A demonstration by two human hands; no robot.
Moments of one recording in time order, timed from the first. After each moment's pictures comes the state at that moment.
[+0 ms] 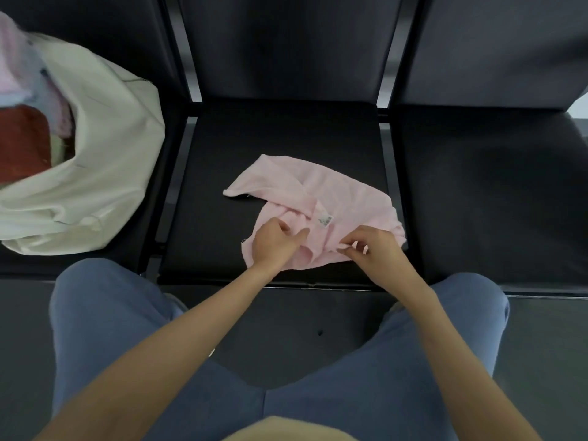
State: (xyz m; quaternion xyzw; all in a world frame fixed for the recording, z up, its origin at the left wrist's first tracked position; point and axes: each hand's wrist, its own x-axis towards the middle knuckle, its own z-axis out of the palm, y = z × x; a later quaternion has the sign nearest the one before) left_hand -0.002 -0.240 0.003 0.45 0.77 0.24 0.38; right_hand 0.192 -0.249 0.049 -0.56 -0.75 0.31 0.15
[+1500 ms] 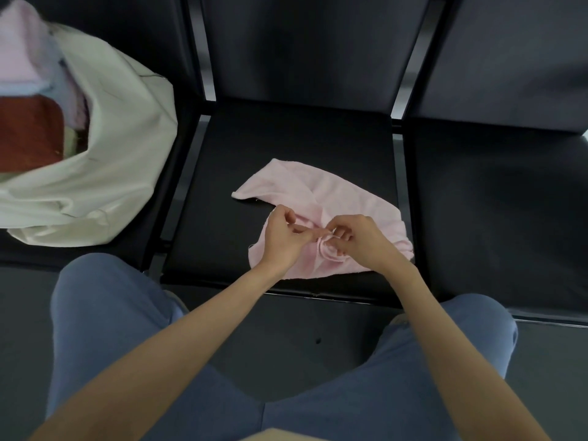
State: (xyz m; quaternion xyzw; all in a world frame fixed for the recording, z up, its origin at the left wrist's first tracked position) left_hand -0.002 -0.231 0.015 0.40 0.66 0.45 0.45; right_hand 0.162 -0.198 0.044 -0.51 -0.76 0.39 0.12
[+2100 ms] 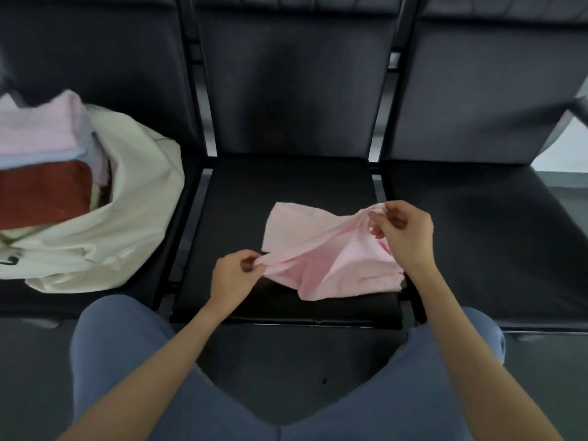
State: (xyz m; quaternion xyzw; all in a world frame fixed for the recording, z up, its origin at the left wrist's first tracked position) left_hand -0.092 -0.263 0.028 0.58 0.70 0.32 0.28; right_hand 0.191 -0.208 0.116 -0.60 -0.59 0.30 0.45
